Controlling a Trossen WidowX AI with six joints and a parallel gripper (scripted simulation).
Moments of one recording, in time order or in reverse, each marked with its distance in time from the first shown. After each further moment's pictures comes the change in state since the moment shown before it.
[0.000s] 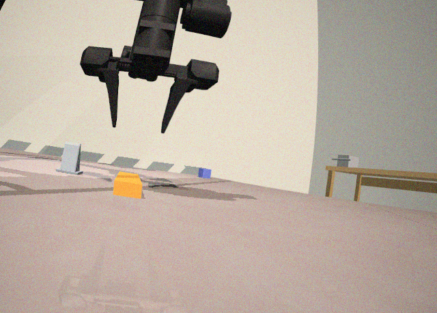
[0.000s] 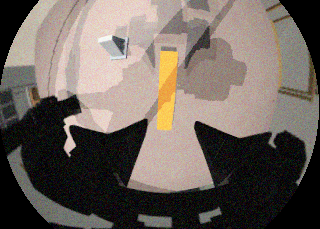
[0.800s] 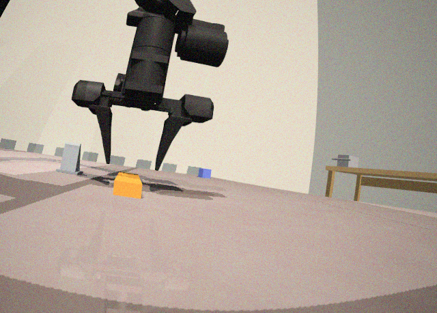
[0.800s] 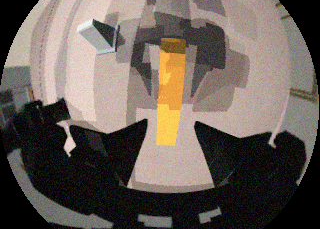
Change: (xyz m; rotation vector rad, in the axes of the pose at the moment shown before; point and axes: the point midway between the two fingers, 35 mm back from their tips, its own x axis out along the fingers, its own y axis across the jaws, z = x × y) arm 0.049 0.002 0.000 0.003 -0.003 0.015
